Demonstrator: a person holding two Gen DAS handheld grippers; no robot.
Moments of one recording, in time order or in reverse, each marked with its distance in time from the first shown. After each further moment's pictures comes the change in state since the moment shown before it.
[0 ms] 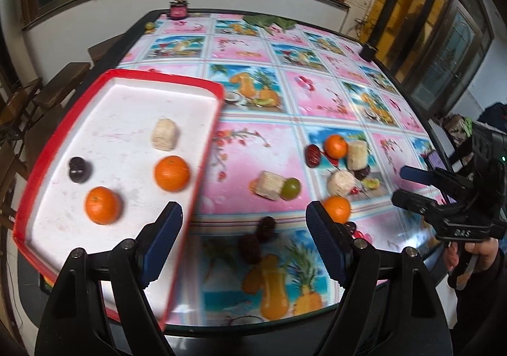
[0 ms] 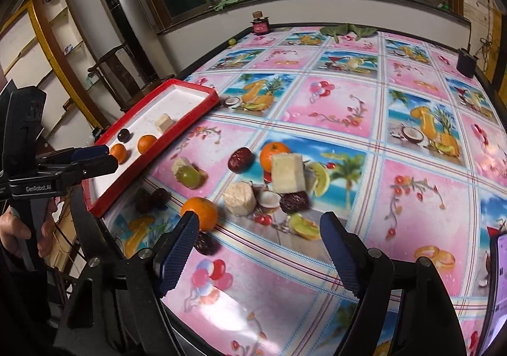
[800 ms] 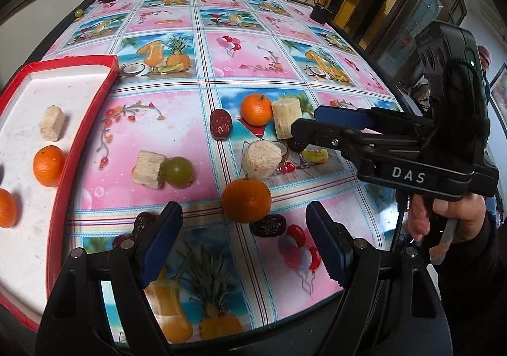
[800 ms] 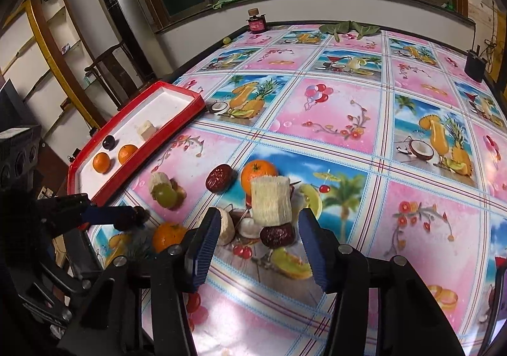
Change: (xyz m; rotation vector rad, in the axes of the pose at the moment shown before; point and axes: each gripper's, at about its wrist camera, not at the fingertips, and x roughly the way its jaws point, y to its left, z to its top) left arm 0.050 -0.076 -0.007 0.086 0.100 -0.152; right arm 0.034 -0.017 0.024 -0.011 0.004 0.003
